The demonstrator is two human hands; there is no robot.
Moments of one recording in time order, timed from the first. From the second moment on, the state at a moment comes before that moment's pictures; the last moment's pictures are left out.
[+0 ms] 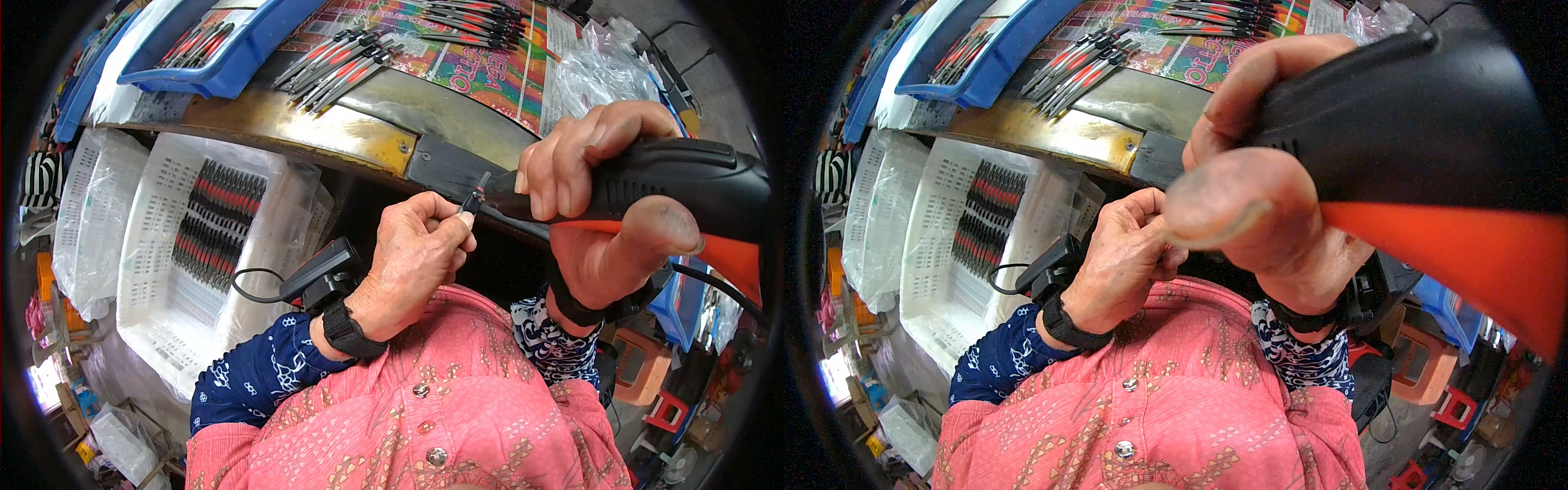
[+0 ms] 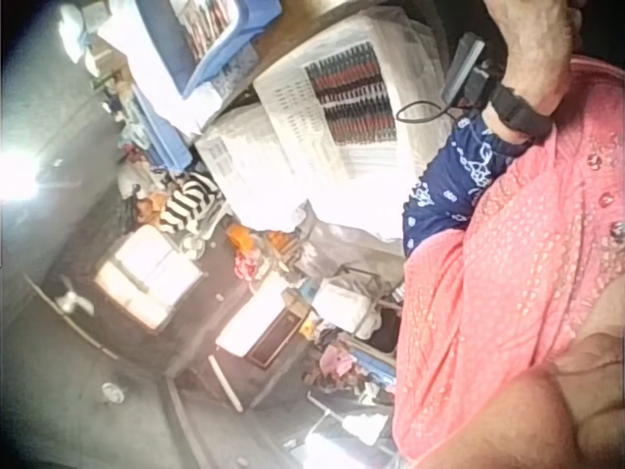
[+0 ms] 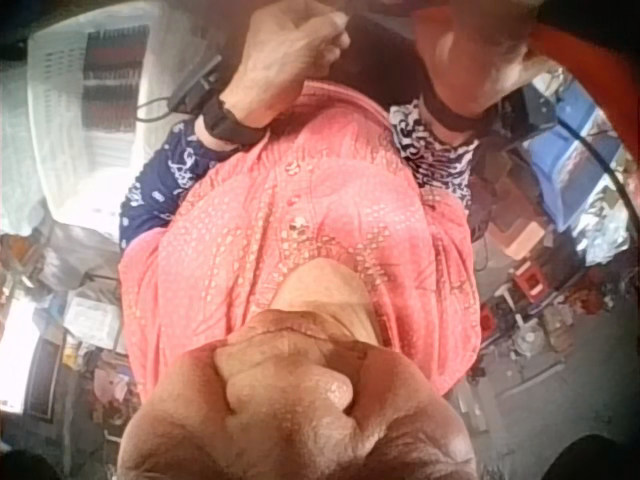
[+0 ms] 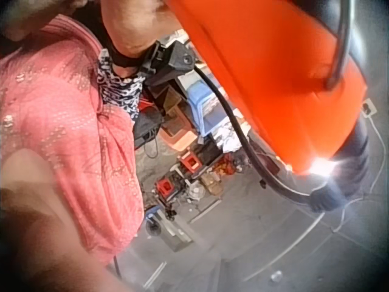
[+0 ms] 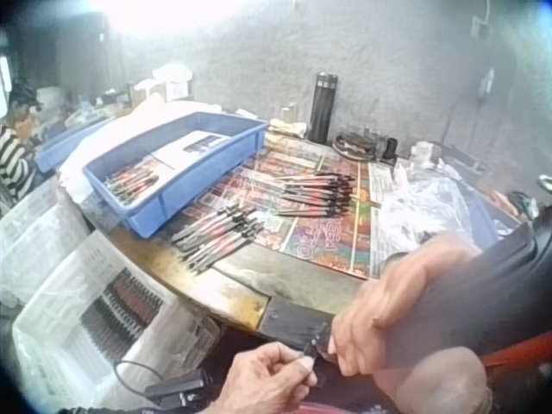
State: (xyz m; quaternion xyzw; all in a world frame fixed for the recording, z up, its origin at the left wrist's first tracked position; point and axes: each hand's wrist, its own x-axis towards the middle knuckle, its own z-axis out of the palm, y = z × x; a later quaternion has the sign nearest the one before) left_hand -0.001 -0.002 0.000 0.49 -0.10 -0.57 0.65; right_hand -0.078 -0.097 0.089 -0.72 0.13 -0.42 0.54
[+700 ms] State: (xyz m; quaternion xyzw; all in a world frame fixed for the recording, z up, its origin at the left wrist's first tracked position) left_hand -0.002 -0.002 0.004 0.52 -0.12 -0.55 0.64; right_hand -0.067 -0.113 0.076 -0.72 0.03 -0.38 0.59
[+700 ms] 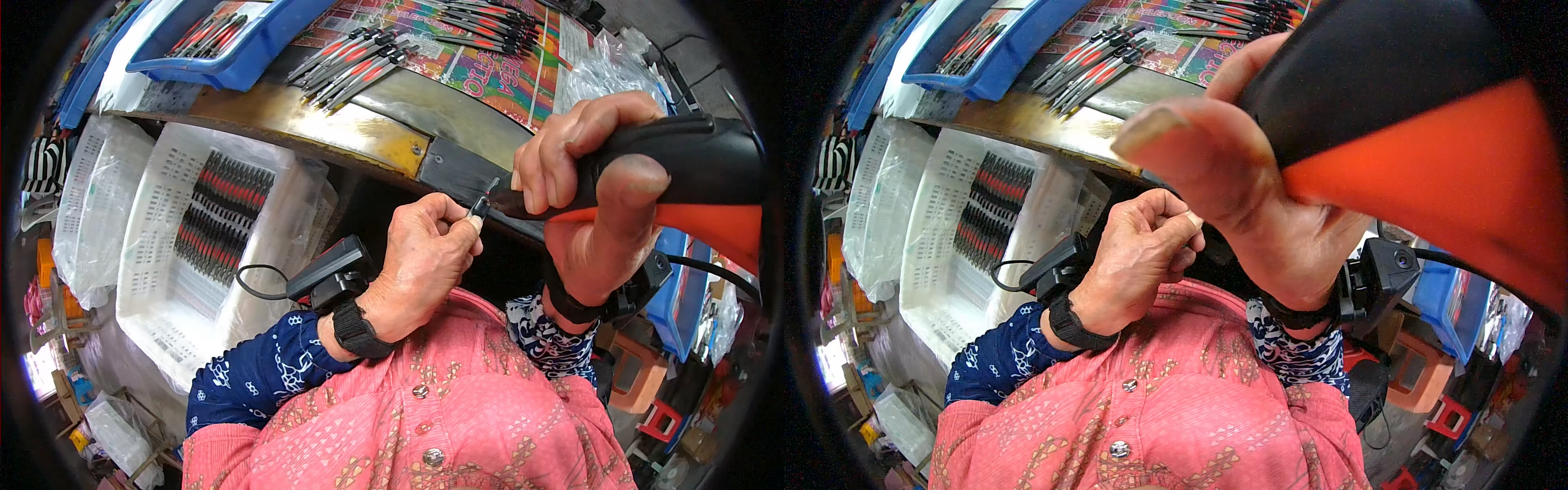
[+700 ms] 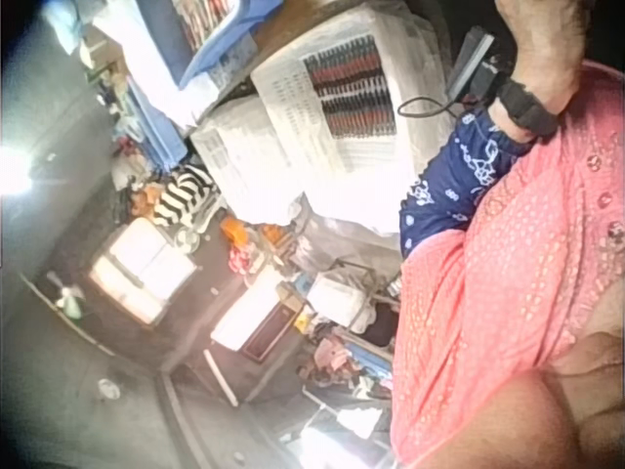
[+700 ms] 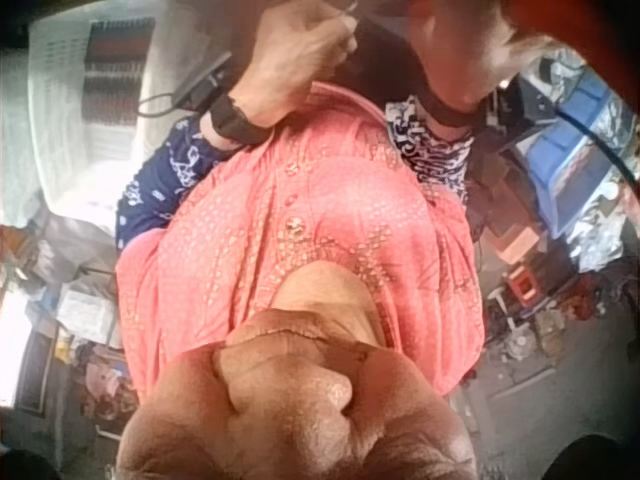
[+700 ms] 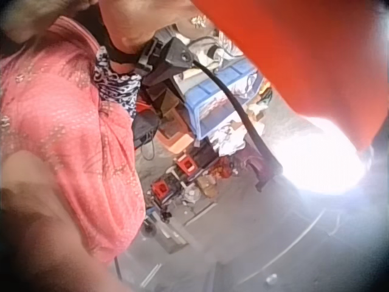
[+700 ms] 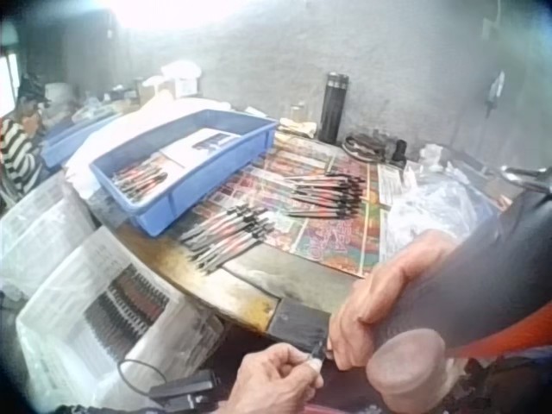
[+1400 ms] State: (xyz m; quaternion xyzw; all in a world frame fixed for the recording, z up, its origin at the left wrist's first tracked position) left_hand -0.002 -0.002 0.002 0.53 -0.14 -0.55 0.63; right_hand -0.068 -0.102 0.072 -0.72 0.05 -0.41 0.56
